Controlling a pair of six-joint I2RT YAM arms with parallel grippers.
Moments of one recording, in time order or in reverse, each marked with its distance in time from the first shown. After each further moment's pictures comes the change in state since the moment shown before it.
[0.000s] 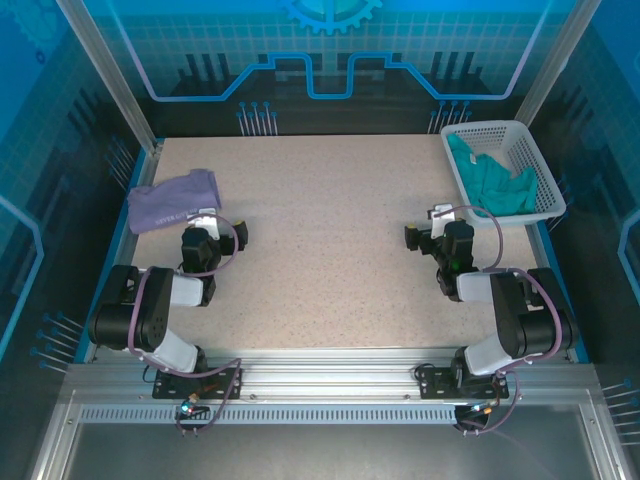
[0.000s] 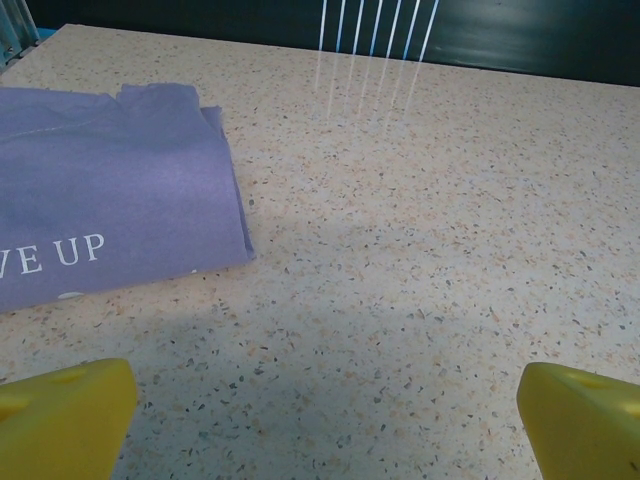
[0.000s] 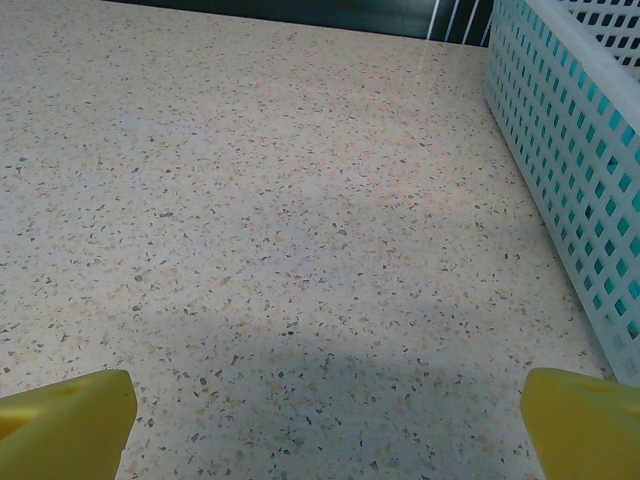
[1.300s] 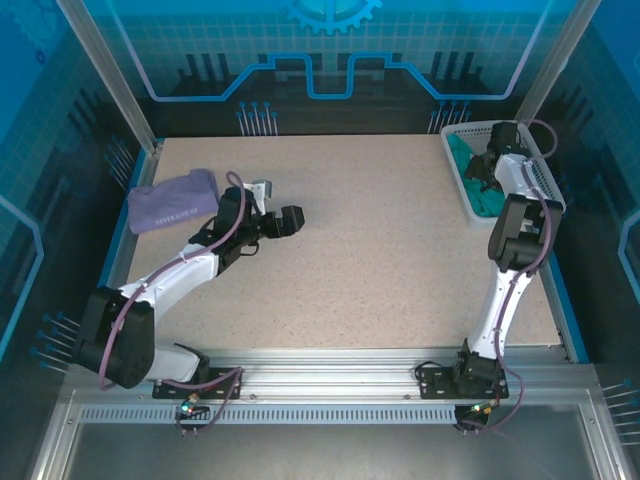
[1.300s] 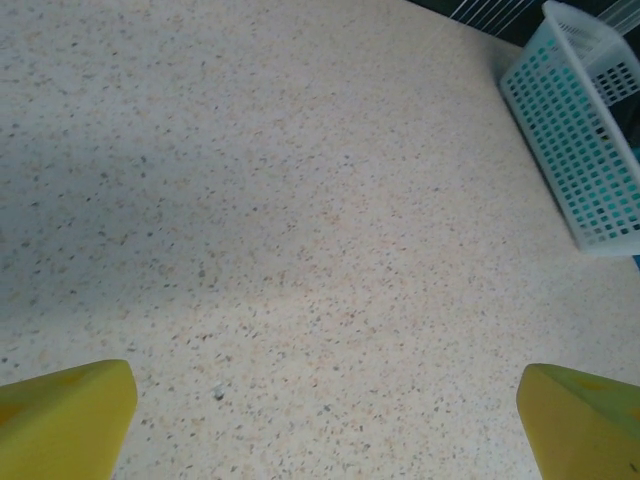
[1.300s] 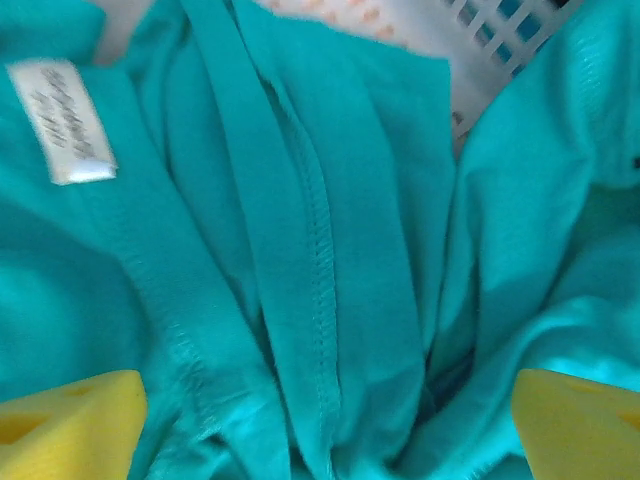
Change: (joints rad) left arm -0.337 -0.175 0.474 -0.882 0.248 -0.375; right arm -0.336 0.760 1.515 -1.411 0.164 0.339
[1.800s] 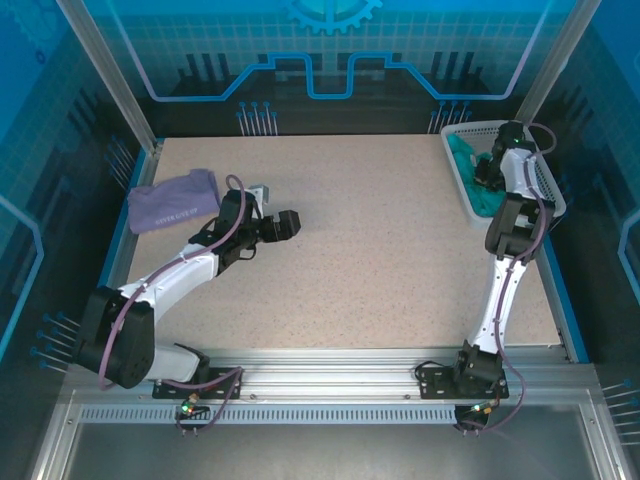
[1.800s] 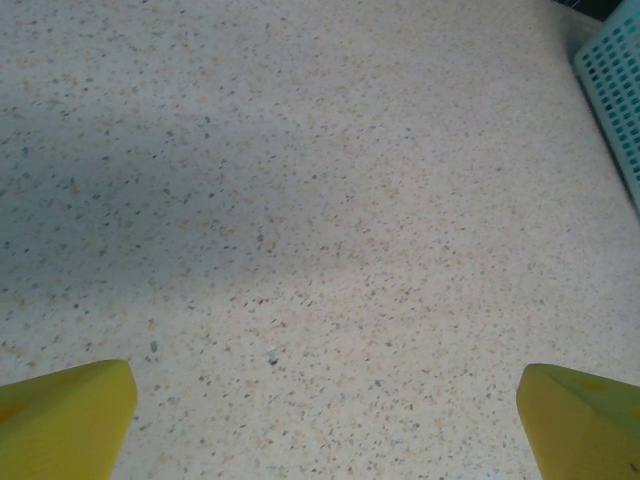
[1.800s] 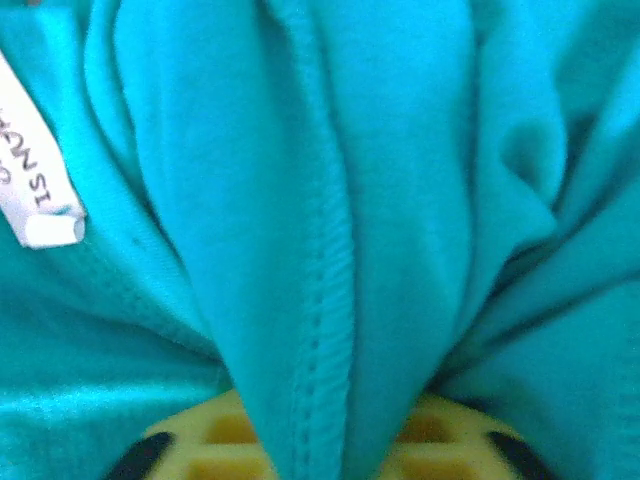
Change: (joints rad) left arm 0.000 -0.002 0.000 -0.098 -0.078 0.003; right arm -0.060 0.252 0.376 -0.244 -0.238 -0.039
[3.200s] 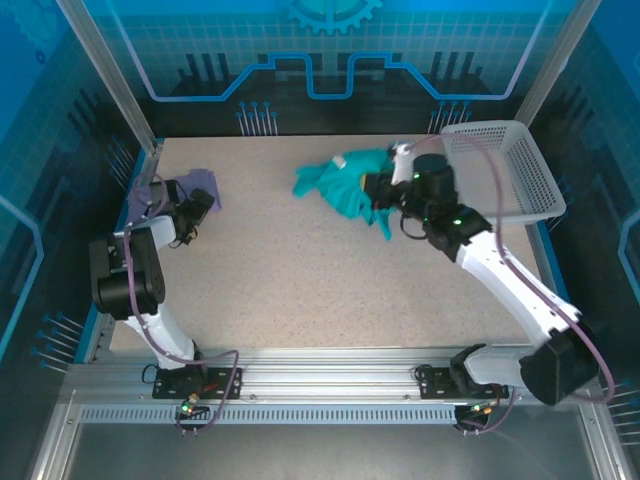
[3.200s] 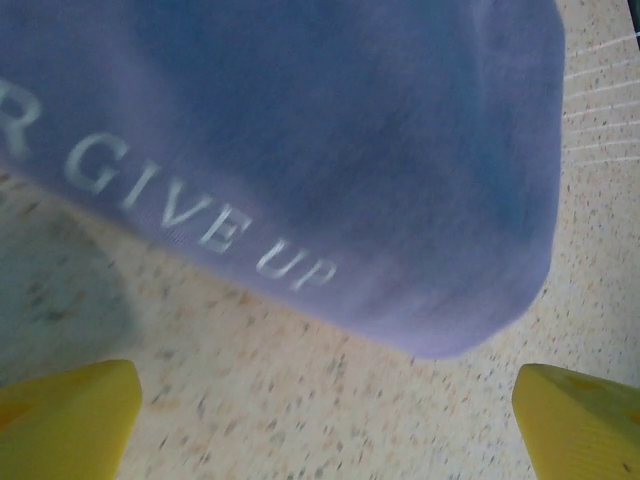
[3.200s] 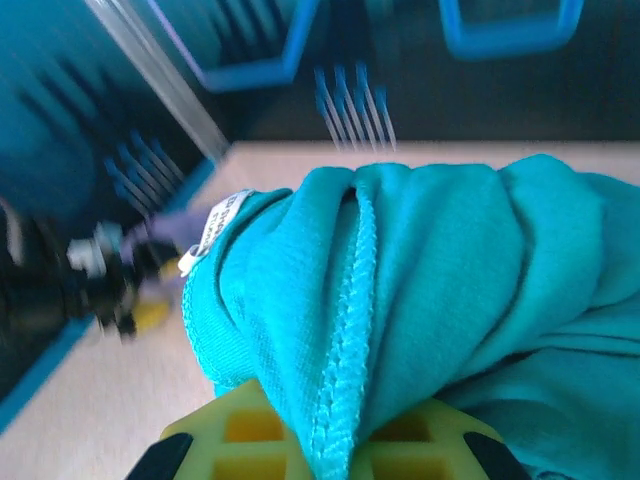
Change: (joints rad) left arm 0.611 0.433 0.182 0.061 0.063 -0.322; right arm 0.774 -1.218 -1.169 0.719 -0.149 0.132
